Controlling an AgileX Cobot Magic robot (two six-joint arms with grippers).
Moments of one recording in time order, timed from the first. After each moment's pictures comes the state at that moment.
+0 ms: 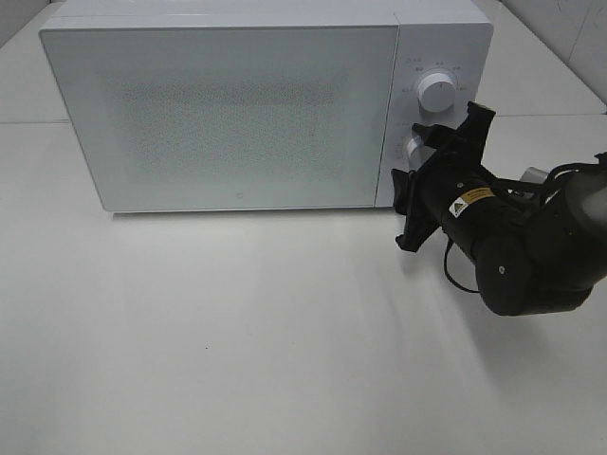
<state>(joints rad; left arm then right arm) 0.07 0.00 -0.51 -0.05 1.06 0.14 0.51 2.06 -0.67 0.28 -1.22 1.85</state>
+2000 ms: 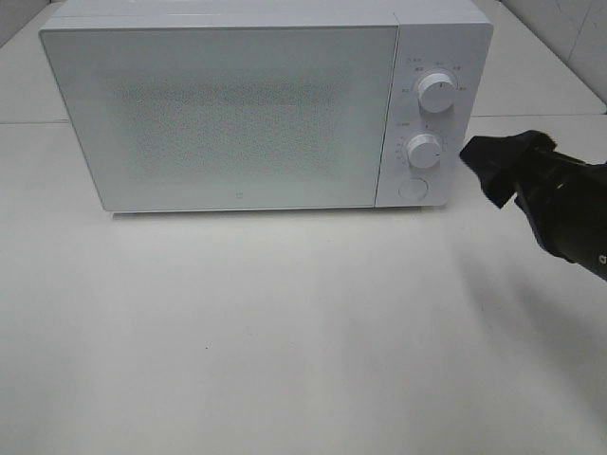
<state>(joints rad) 0.07 0.00 -0.51 -0.05 1.06 0.14 0.52 1.30 -0.24 0.24 -0.77 0.54</state>
